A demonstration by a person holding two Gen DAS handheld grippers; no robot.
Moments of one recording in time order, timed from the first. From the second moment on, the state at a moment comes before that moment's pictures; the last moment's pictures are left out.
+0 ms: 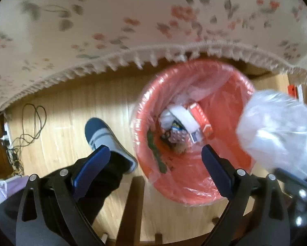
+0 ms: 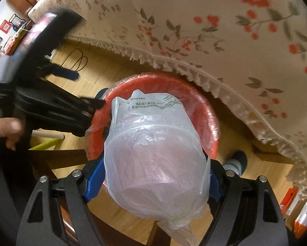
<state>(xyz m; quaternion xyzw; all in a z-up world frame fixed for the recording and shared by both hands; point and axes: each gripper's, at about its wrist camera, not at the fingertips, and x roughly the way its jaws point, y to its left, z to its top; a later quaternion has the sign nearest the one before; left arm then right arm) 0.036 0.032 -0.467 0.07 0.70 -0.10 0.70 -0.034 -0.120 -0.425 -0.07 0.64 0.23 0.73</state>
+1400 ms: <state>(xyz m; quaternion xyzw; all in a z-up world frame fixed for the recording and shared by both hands) 0.005 0.029 -0.348 0.08 0.62 -0.12 0.77 -0.069 -0.122 -0.317 -0.14 0.58 0.18 0.79</state>
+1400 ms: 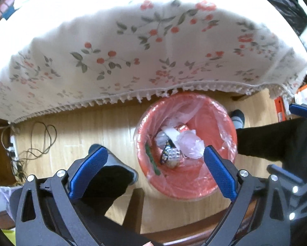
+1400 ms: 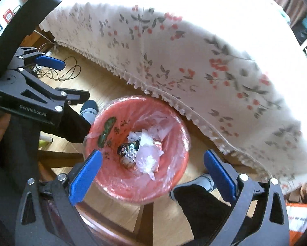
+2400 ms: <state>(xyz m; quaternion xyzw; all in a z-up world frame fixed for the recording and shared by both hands) -0.075 0.017 -0.251 0.11 0.61 -0.16 0.77 -0.138 -0.124 -0.234 -0.11 0.59 0.15 0.79</state>
